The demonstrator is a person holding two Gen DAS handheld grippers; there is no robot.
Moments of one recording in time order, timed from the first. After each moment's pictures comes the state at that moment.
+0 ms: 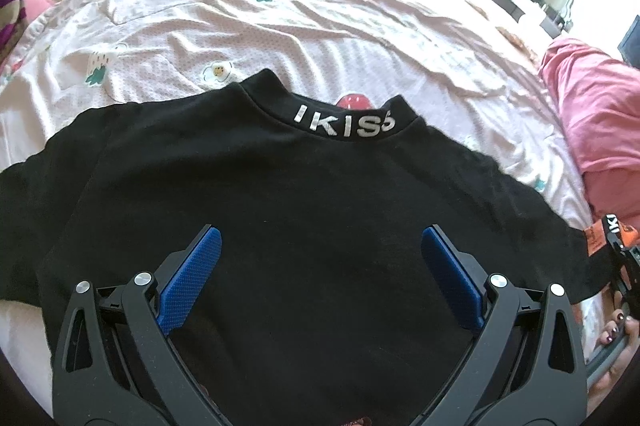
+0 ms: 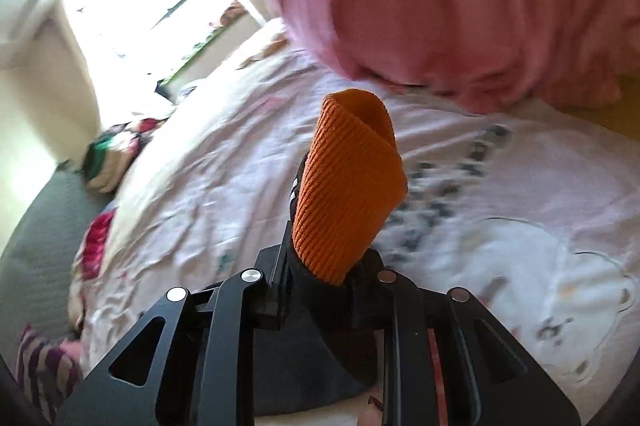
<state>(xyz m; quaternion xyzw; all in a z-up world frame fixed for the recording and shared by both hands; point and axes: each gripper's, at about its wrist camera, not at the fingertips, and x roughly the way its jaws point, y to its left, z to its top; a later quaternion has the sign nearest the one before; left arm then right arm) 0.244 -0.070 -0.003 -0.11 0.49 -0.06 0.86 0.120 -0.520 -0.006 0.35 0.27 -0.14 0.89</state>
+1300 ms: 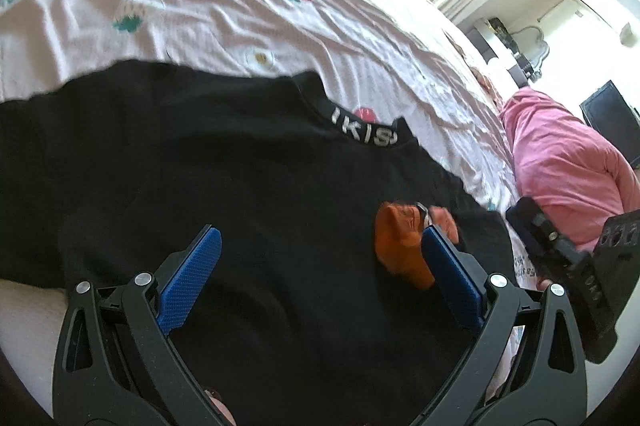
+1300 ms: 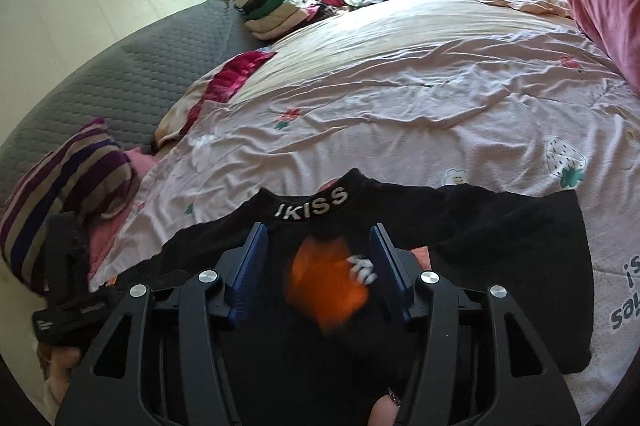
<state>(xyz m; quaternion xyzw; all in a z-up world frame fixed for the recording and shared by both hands) 0.220 0.003 -0.010 -0.23 0.48 -0.12 0.84 0.193 -0.250 0.027 0.17 0.35 0.16 0.91</state>
